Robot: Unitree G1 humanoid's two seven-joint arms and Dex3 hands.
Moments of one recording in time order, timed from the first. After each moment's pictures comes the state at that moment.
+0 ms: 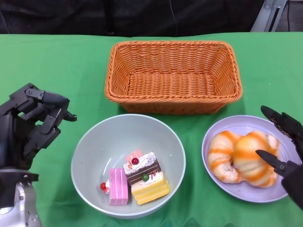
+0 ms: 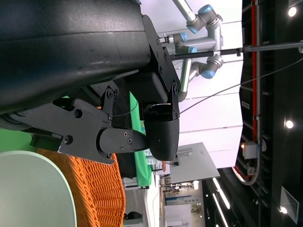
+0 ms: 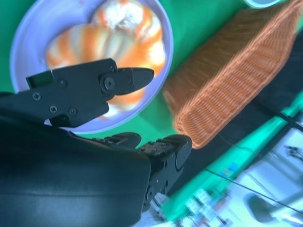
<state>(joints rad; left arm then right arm) -0.28 0.03 0.27 0.50 -0.32 -0.68 -0.32 0.05 -0.28 0.03 -0.02 -0.28 -0.16 -0.05</state>
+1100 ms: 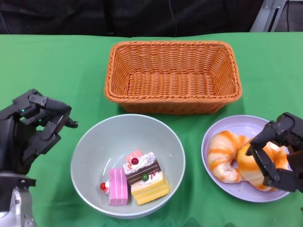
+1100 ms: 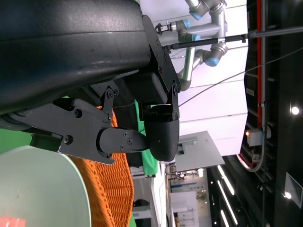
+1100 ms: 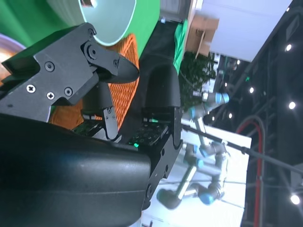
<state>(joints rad) -0.26 0.05 0.28 0.54 -0.34 -0.69 -0.41 0.04 -0.15 0.01 0.09 0.24 -0.63 0.23</state>
